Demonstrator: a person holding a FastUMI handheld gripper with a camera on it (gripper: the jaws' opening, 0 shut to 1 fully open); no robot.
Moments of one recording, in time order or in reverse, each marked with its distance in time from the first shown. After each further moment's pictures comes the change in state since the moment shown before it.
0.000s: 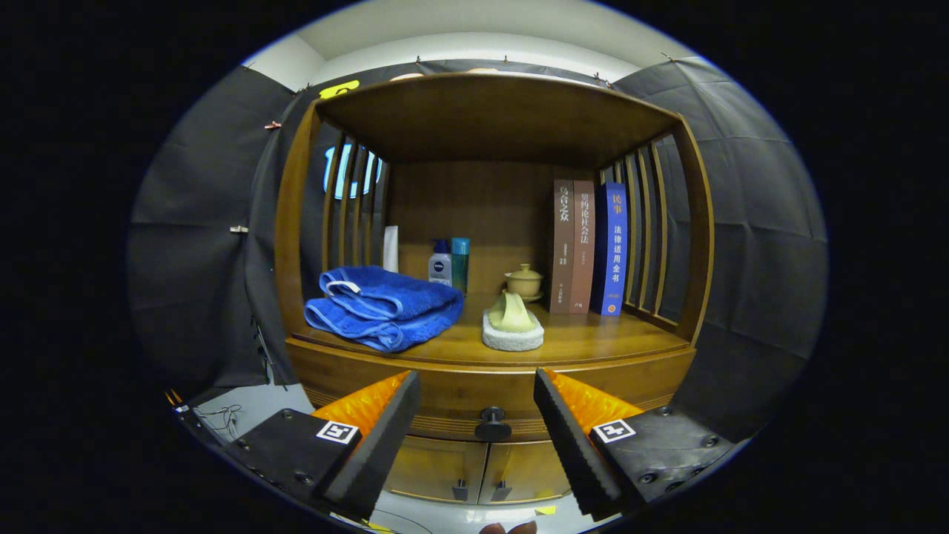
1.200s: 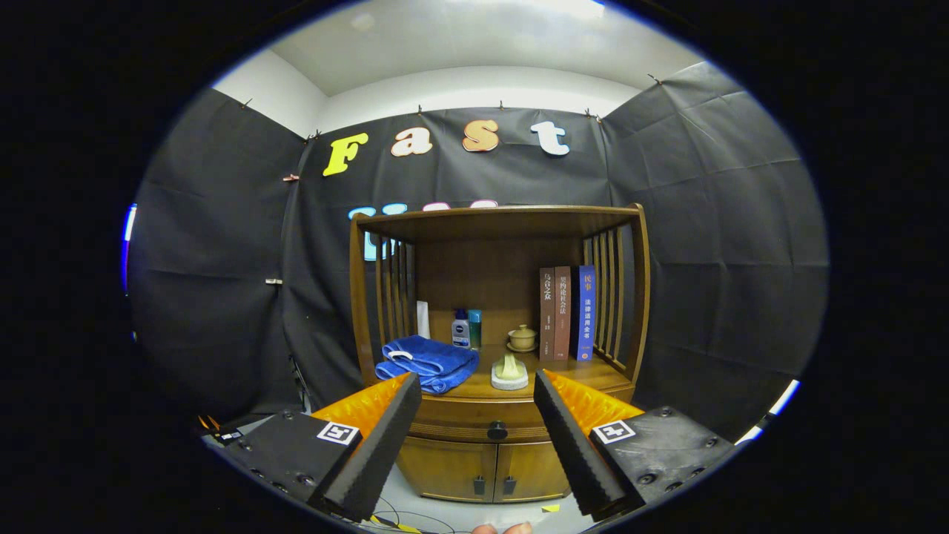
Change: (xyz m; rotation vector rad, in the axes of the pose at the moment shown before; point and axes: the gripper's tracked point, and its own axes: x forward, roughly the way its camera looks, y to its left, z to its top) arm -0.163 -0.003 0.122 0.054 -0.128 0.046
